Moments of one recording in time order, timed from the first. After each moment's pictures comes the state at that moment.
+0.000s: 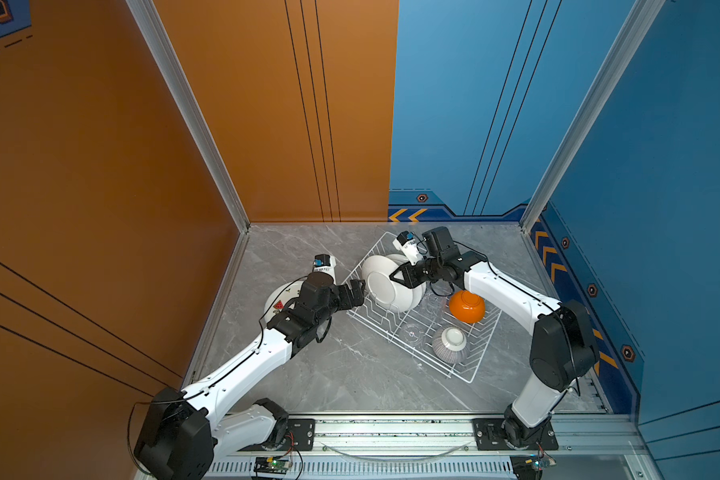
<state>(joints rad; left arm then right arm) -0.55 1.14 0.75 -0.07 -0.07 -0.58 0.50 1.73 1.39 -0.46 -0.48 0.06</state>
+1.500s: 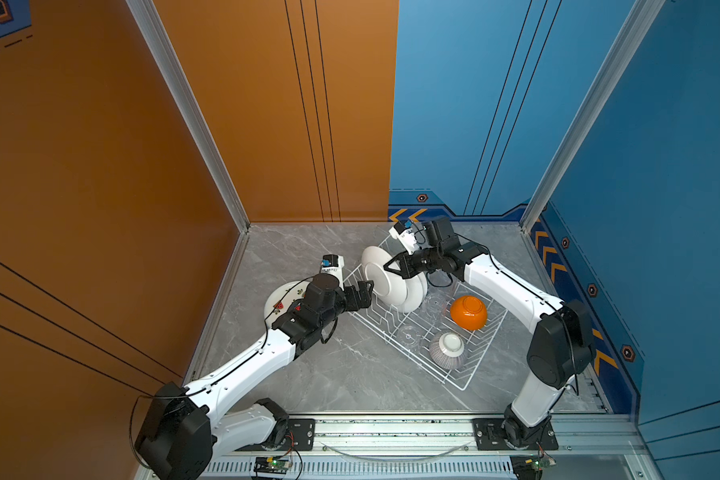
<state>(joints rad) -0.59 1.15 0.75 -0.02 -0.06 -0.58 0.50 1.75 1.52 -0.50 -0.59 0.14</state>
